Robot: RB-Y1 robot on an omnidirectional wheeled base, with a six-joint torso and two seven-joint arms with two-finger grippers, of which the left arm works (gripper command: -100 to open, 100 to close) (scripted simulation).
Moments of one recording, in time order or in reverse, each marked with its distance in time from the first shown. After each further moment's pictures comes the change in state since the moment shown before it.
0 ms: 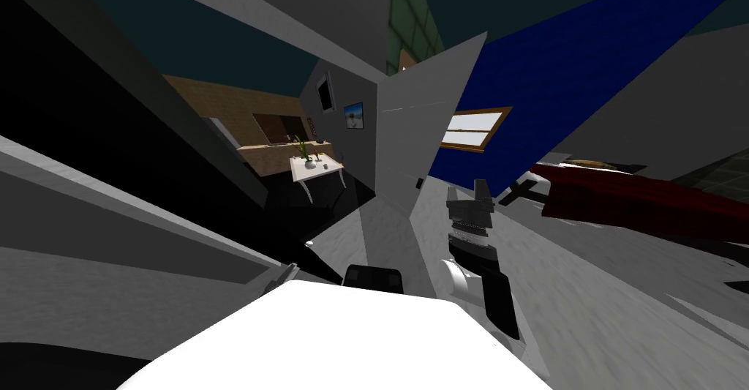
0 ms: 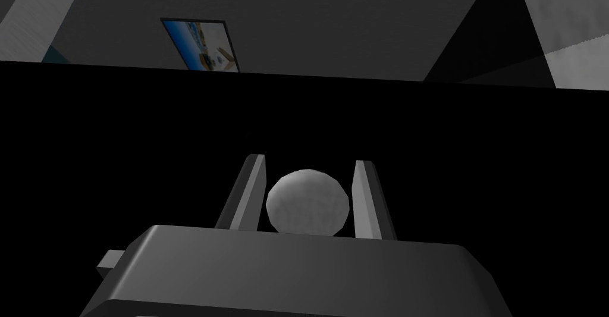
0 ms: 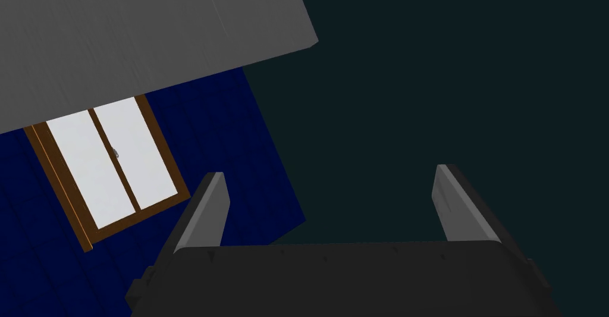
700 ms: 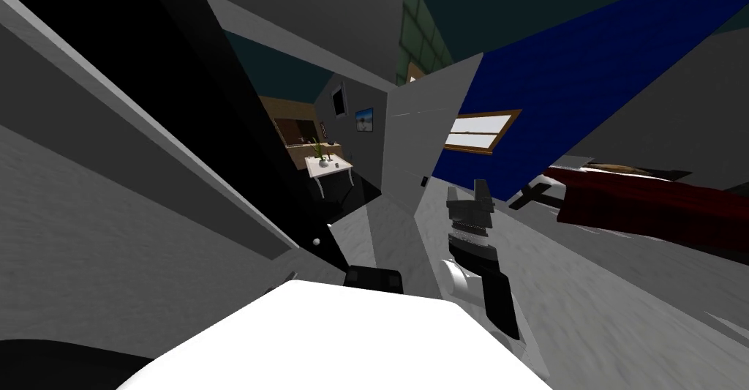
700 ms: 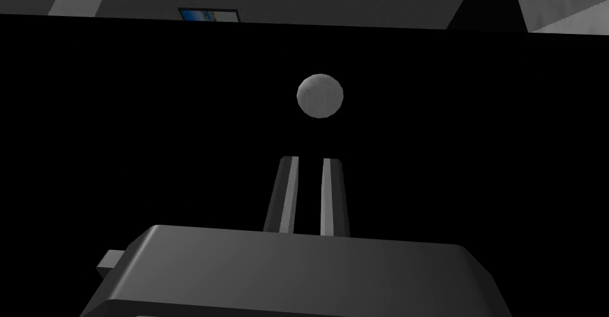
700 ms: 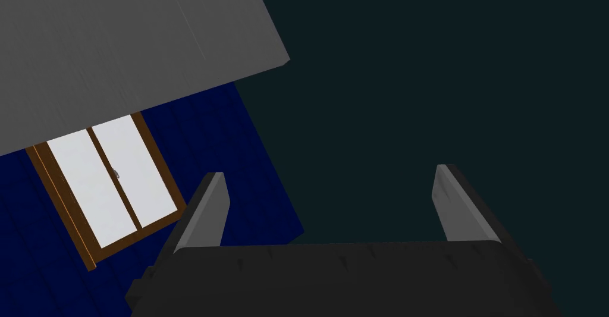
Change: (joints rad) arm 0.035 -0.001 -0.028 -0.003 -0.014 -0.042 -0.027
